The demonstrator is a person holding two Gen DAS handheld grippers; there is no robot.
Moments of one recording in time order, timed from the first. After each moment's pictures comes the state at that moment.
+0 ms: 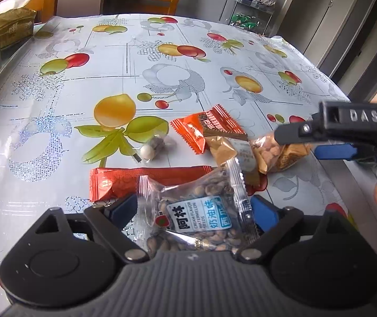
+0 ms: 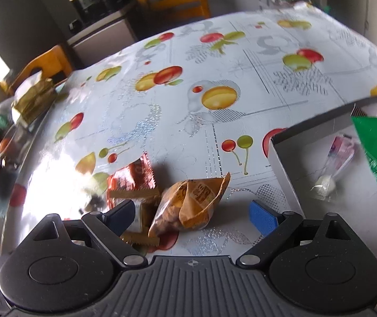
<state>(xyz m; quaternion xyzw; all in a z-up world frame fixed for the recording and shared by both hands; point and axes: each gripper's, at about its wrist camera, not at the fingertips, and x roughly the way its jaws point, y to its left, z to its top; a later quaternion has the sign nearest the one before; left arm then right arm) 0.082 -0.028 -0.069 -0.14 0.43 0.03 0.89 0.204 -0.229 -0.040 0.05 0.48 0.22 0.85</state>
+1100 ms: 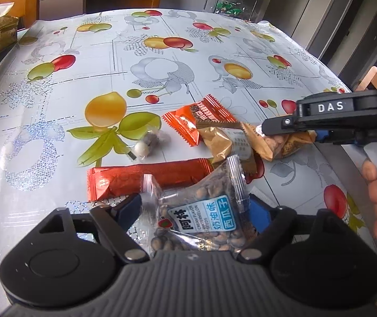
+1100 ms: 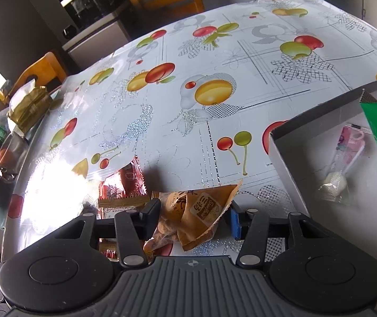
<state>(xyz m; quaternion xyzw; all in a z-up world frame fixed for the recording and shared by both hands) 0.084 -0.027 -0.066 -0.11 0.45 -0.01 0.88 0.216 -0.232 -0.057 0.07 0.48 0.22 0.85</state>
